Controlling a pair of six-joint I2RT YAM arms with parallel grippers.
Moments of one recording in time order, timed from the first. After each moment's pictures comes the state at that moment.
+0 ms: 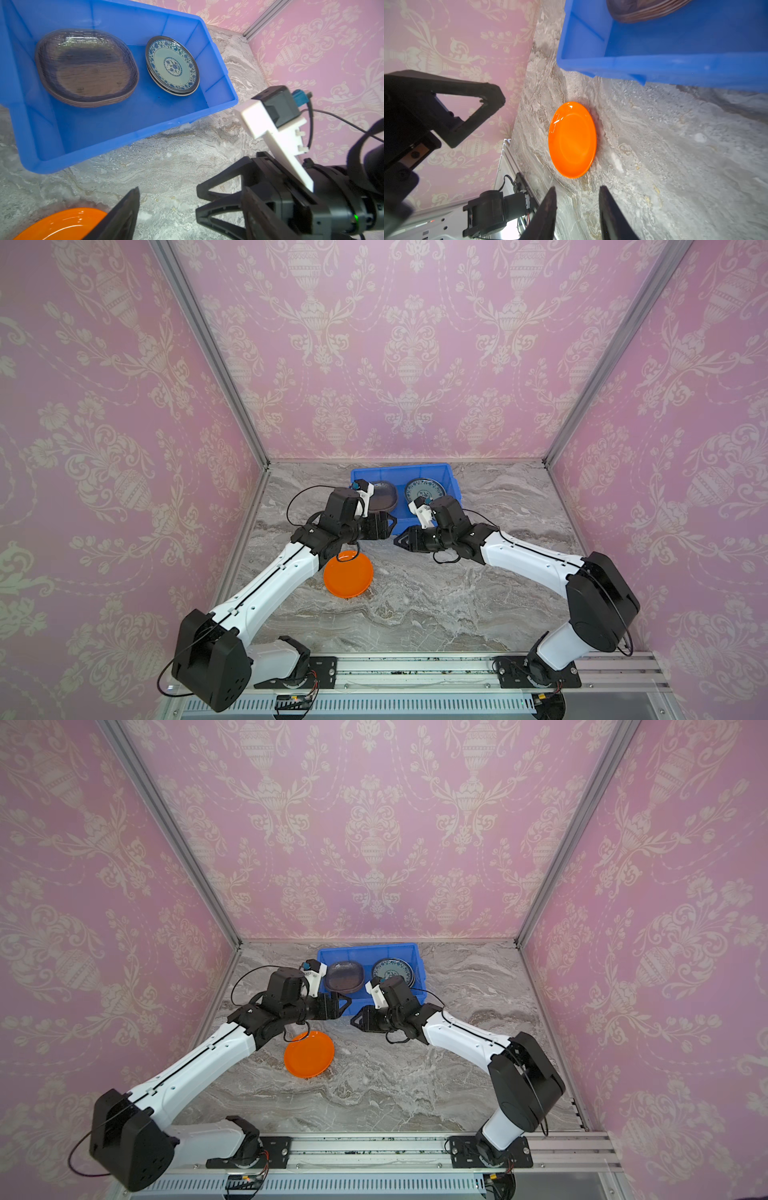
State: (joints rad) left arm -0.47 1.24 0.96 -0.35 0.28 -0.50; right arm 0.69 1.62 1.08 -0.15 -0.45 0.70
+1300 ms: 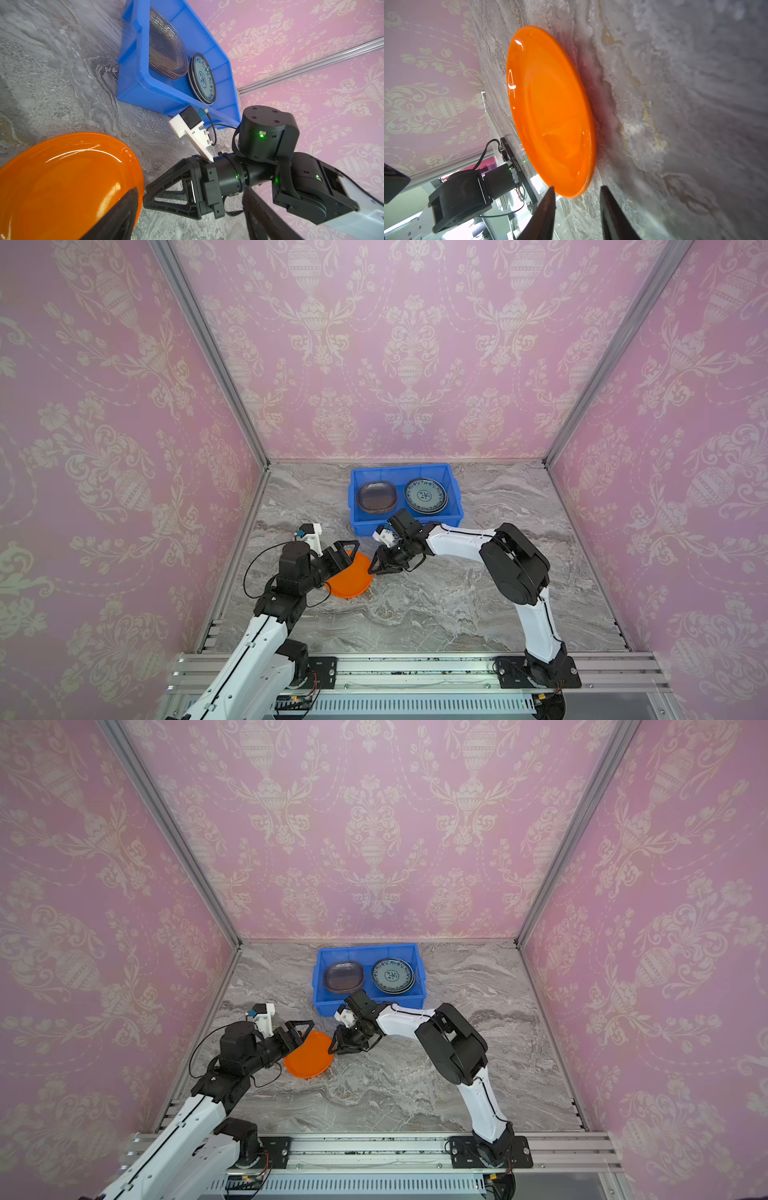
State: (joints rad) left arm -0.21 0.74 0.40 -0.09 0.39 -0.87; right arm 0.76 2.12 1.40 -0.33 -0.68 0.65
